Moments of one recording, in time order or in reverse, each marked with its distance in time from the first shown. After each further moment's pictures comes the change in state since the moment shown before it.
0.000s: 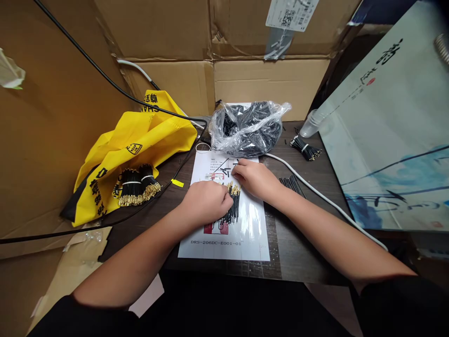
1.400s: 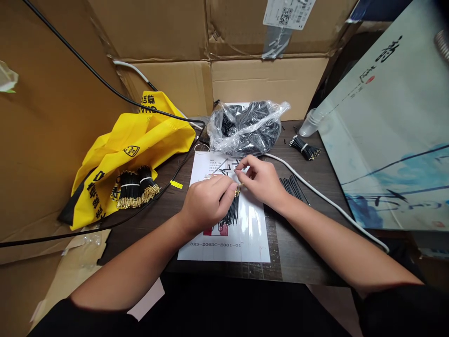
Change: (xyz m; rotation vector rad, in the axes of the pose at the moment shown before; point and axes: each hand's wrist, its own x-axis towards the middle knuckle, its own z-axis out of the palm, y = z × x) left_hand -0.007 0.004 -0.001 -0.320 0.457 0.164; right_hand -0.014 -0.013 -0.008 0.565 0.304 0.223
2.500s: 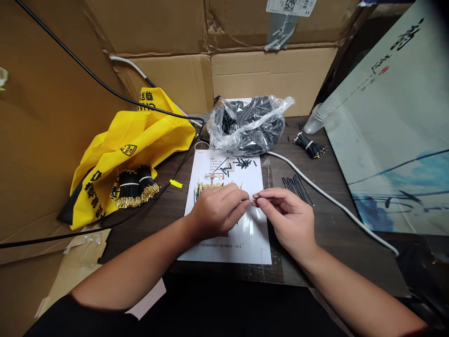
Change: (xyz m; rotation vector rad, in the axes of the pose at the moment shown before) left_hand -0.005 0.003 0.016 -0.134 -0.037 0.208; right_hand -0.087 -0.019 -0.004 0.491 0.284 0.157
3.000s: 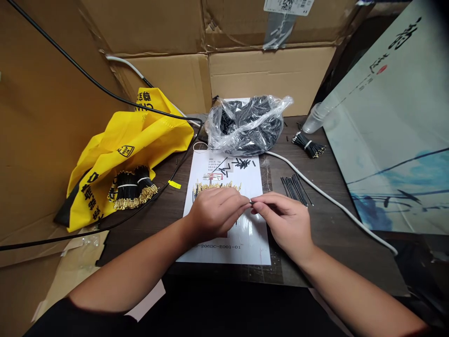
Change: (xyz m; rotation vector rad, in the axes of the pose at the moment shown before) left_hand -0.003 -0.003 0.000 0.012 0.041 0.099; right_hand 0.003 -0.001 -0.003 -0.166 -0.086 -0.048
